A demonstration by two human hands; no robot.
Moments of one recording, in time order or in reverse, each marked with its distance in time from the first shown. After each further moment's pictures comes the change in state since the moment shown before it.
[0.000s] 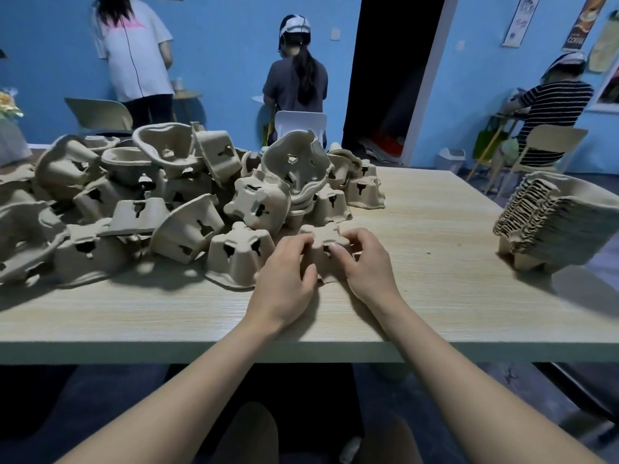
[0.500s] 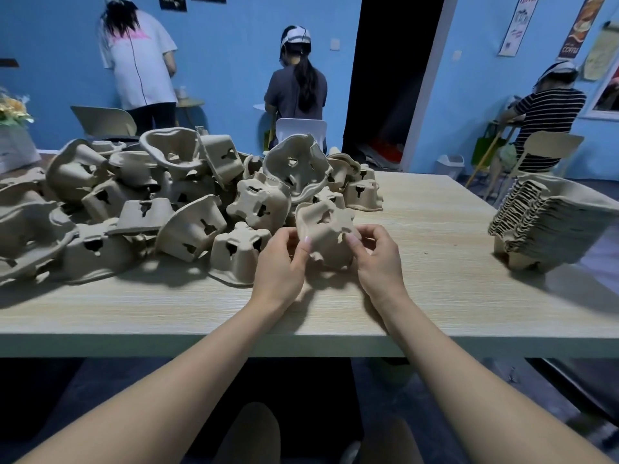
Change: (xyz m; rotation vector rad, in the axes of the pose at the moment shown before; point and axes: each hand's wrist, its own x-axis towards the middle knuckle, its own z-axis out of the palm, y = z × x) left_hand 0.009 0.005 -0.003 -0.202 0.097 -0.160; right_hand -0.003 -0.001 -0.009 0.350 0.131 0.073
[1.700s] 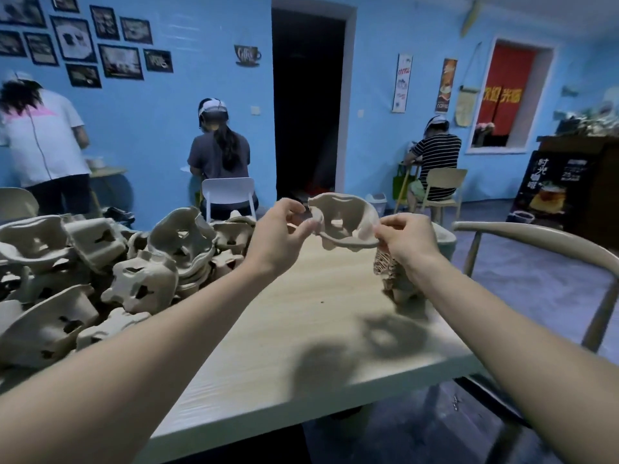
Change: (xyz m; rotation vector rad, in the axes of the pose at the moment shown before) left_hand 0.074 0.155 0.089 -0.044 -0.174 0.280; right_hand 0.084 -0.062 -0.198 -0.201 0.268 0.161
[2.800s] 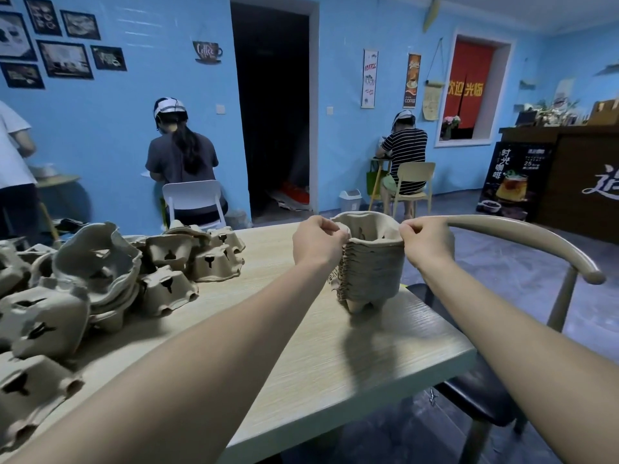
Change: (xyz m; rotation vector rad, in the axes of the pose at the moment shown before) left_hand 0.035 0.052 0.149 -0.245 -0.026 -0.339; right_hand 0.053 0.050 -0.083 -0.338 0.238 0.039
